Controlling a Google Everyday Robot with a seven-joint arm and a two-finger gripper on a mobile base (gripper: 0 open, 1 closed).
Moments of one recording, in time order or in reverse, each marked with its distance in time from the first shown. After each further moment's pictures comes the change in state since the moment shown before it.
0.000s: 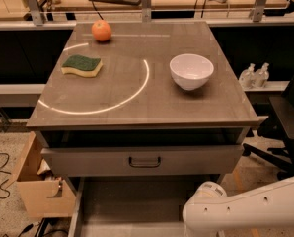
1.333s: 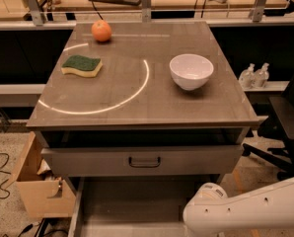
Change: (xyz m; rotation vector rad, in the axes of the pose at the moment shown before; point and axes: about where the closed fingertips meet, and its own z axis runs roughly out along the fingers) arm 0.001 0.003 0.002 -0.008 0.001 0.000
